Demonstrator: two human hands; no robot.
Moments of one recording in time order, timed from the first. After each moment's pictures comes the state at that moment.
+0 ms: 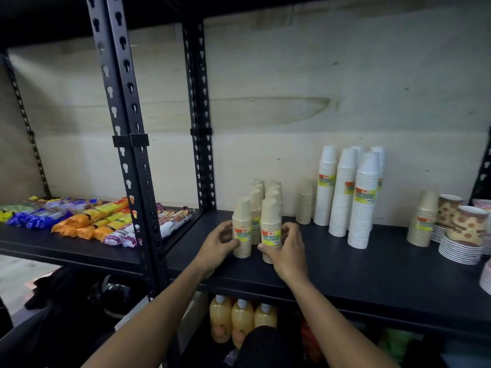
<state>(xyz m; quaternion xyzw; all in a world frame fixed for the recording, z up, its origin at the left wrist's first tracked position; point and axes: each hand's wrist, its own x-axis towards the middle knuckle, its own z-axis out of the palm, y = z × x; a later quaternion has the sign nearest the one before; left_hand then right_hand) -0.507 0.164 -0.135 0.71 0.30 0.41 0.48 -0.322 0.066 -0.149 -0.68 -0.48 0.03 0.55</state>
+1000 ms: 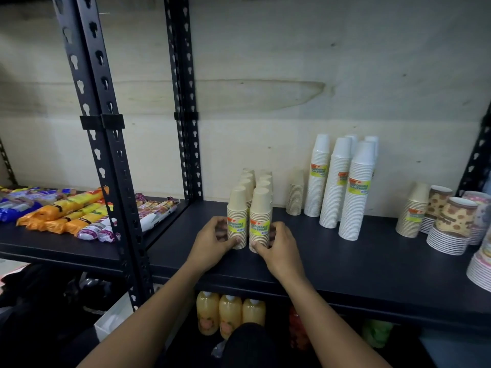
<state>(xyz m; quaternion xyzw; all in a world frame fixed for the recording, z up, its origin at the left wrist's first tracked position) -0.488 0.170 -0.149 0.75 0.34 0.42 0.38 -0.314 0.068 -0.155 -0.70 -0.52 0.04 0.49</state>
